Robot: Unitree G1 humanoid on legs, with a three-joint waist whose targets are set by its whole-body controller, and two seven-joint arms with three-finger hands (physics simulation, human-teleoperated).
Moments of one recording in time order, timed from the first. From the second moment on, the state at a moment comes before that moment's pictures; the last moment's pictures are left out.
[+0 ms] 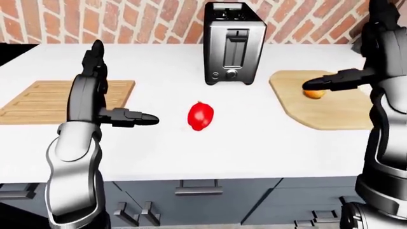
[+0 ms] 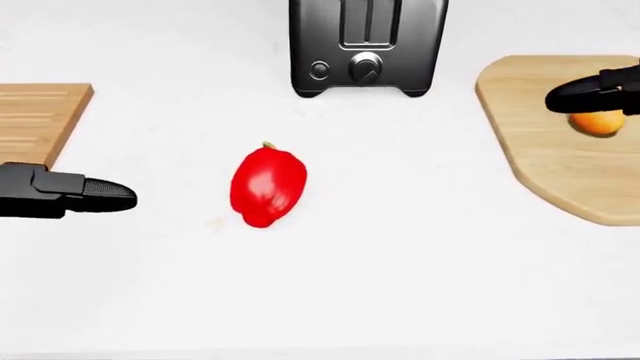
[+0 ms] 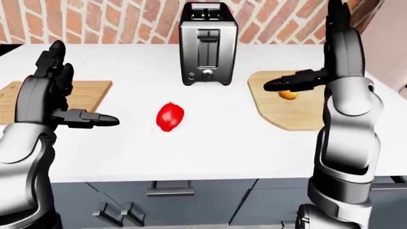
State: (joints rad) left arm -0.45 0.31 0.23 -0.53 0.17 0.77 -0.19; right arm -0.67 -0.53 -0.30 -0.25 -0.21 0.68 0.21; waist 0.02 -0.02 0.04
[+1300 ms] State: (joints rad) left arm -0.73 0.11 -0.02 -0.26 0.50 0.64 -0.64; right arm -0.50 -0.44 -0.38 -0.62 -0.07 0.88 0.21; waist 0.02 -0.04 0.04
